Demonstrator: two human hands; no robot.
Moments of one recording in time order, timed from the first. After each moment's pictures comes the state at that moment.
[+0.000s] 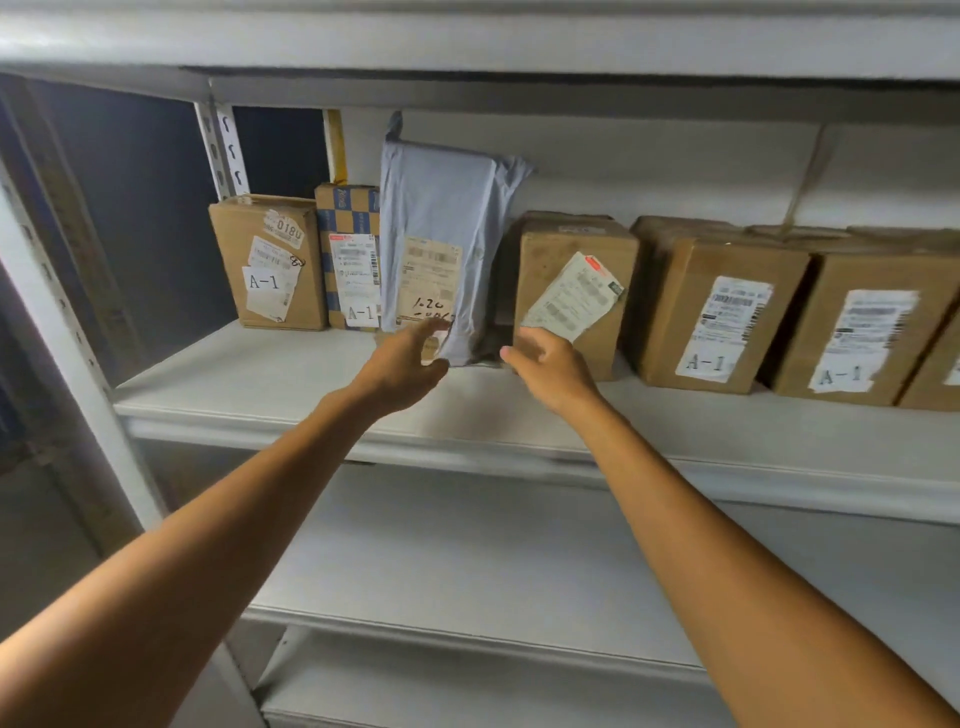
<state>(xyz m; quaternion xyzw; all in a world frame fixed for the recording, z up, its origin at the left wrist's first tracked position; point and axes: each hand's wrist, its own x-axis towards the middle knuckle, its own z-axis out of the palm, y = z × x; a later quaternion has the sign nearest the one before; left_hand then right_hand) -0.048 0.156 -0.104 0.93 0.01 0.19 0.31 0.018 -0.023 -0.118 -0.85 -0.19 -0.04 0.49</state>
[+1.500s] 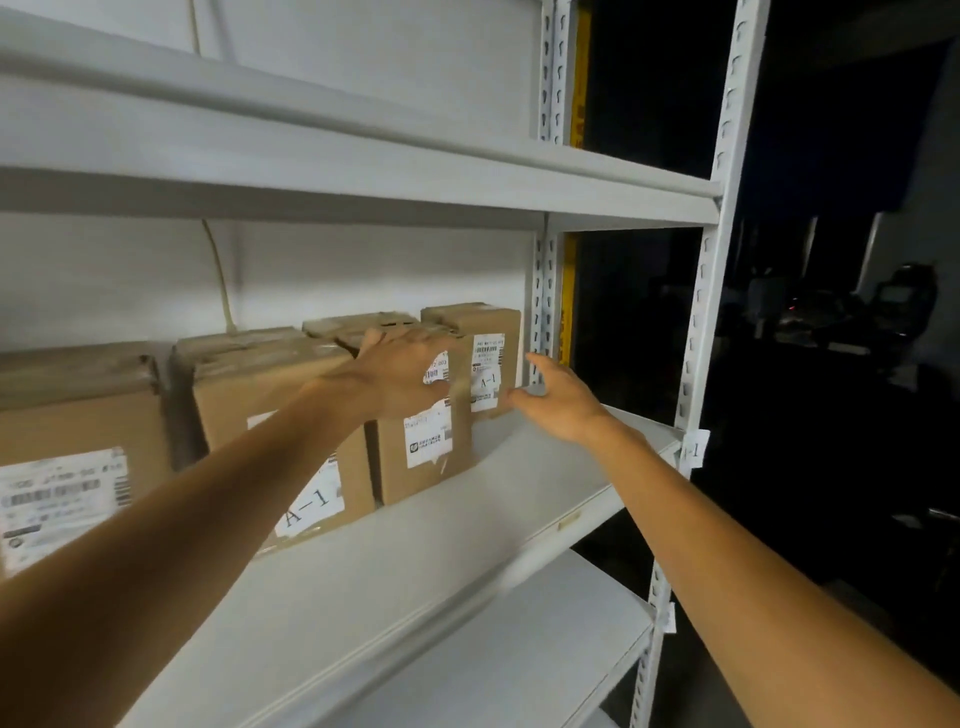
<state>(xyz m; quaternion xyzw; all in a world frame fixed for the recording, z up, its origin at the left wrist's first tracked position) 0.170 -0.382 0.000 0.89 -0.42 0.17 0.07 0.100 -0.577 -0.053 -0.89 0.12 -0.22 0.37</state>
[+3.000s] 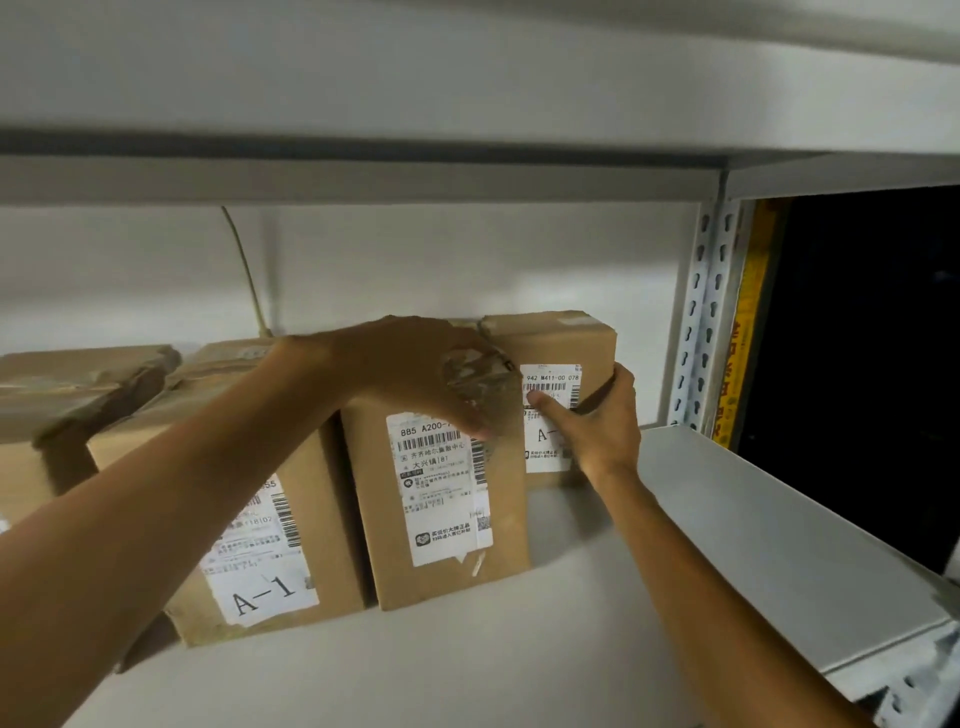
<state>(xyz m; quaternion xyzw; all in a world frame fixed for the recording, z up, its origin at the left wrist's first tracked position) 0.265 -0.426 0.033 0.96 -0.26 0.05 0.00 0.308 -0.634 -0.101 -0.75 0.07 -0.34 0.56</state>
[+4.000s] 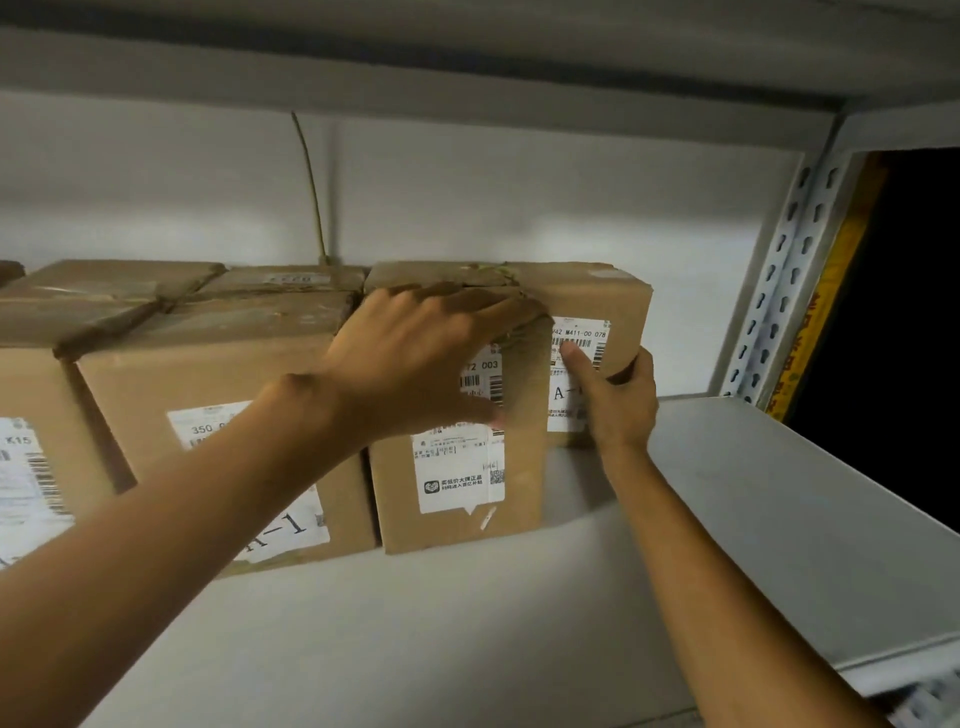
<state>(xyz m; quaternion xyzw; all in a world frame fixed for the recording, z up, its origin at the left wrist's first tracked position) 0.228 -0.378 -0.016 0.88 -0.32 0.35 -0.09 0.309 -0.581 -0.119 -0.69 0.09 -0.32 0.64</state>
